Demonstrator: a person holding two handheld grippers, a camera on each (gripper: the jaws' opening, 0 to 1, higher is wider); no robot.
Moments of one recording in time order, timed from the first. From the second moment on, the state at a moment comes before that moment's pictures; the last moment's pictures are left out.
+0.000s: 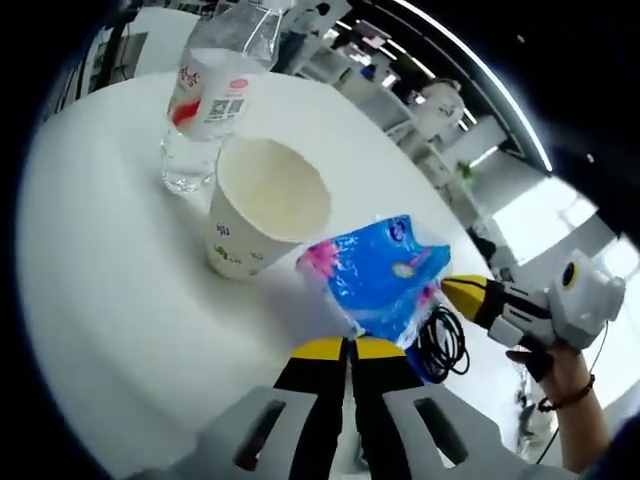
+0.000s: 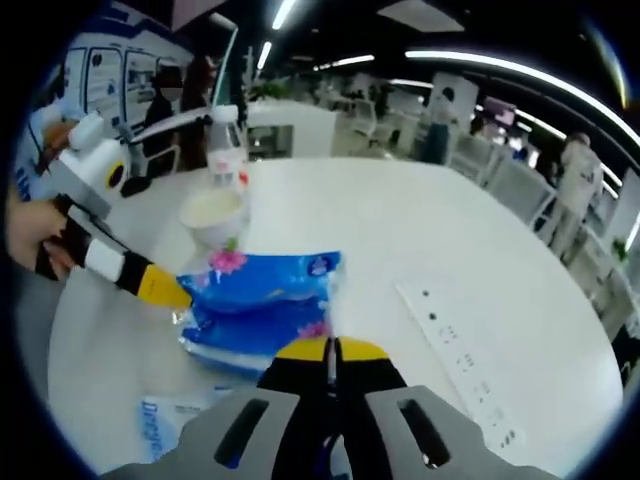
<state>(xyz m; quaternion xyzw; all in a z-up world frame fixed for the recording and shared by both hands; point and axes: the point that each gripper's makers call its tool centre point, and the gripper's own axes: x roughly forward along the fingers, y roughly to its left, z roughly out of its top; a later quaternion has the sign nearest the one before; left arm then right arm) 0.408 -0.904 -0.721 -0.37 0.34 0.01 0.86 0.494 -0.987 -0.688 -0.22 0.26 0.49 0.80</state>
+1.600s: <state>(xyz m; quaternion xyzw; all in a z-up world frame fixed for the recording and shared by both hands) 0.375 -0.964 -0.665 -0.28 0.32 -0.17 0.89 0.372 -1.085 -0.659 -0.12 0.32 0.40 0.85</state>
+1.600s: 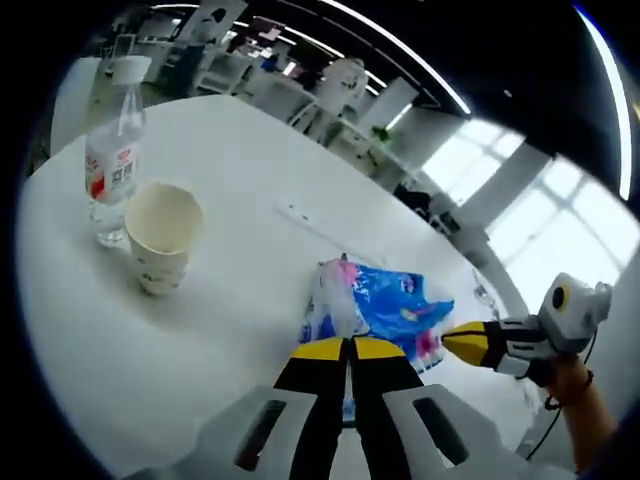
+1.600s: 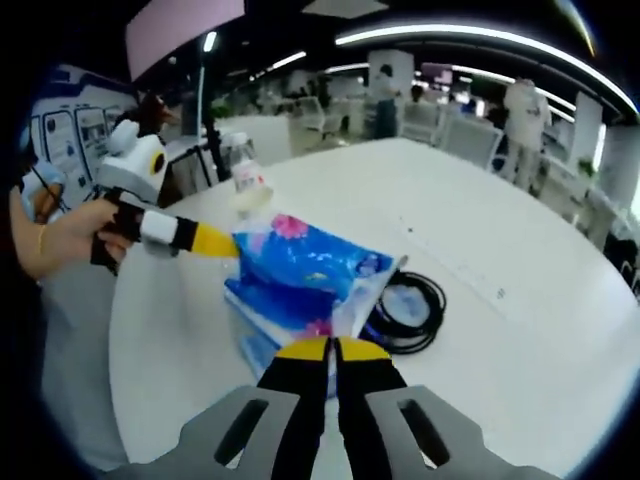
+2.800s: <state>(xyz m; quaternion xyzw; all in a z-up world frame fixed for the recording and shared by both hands) 0.386 -1.082 -0.668 -0.26 0.35 -0.26 0.86 0.359 -1.201 -0.660 -0.09 0.35 0.29 0.89</state>
